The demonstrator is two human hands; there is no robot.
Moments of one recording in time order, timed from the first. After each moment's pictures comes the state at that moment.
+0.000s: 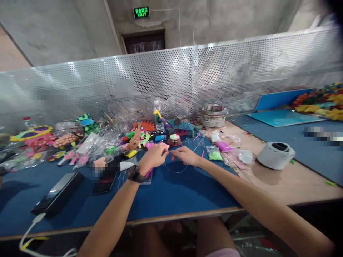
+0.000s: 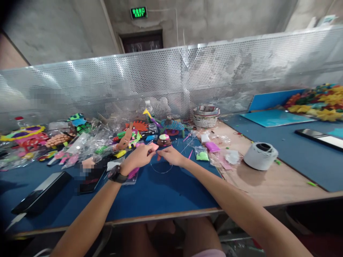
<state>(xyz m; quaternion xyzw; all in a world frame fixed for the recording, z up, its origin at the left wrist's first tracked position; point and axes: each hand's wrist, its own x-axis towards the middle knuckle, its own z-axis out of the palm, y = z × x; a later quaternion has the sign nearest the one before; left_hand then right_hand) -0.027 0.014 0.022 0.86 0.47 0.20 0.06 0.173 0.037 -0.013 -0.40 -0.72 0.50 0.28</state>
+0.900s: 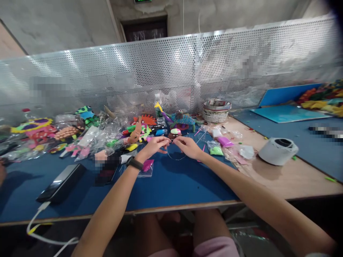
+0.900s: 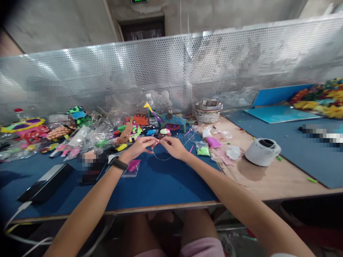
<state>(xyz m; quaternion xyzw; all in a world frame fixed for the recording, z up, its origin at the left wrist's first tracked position) -0.033 0.031 0.011 0.64 0.44 0.36 0.52 0.180 0.042 -0.018 -0.37 -0.77 0.34 0.40</state>
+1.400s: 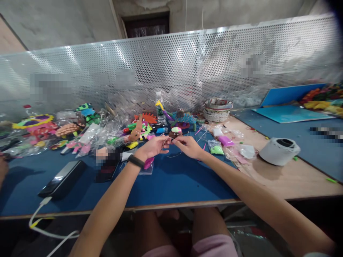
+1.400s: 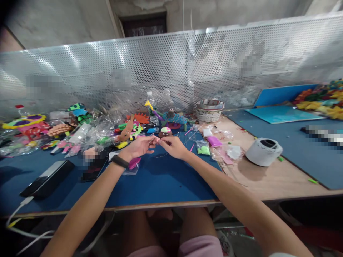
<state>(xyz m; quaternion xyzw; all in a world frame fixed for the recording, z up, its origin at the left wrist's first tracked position) -0.035 0.030 0.016 0.47 0.35 0.34 0.74 0.179 0.036 -0.012 -0.33 -0.81 0.29 0.38</state>
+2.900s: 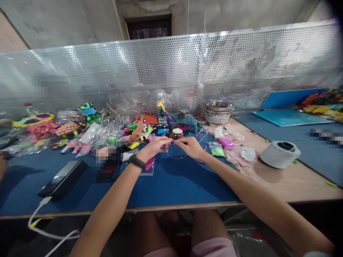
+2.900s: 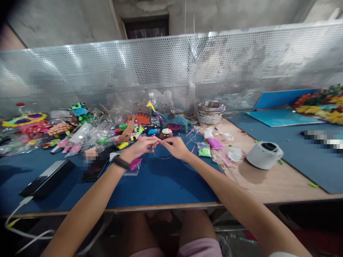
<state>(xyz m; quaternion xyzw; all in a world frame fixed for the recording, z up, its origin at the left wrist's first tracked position) -0.029 0.031 0.013 0.53 0.46 0.38 0.61 0.181 0.043 -0.014 -0.35 -0.80 0.26 0.40</state>
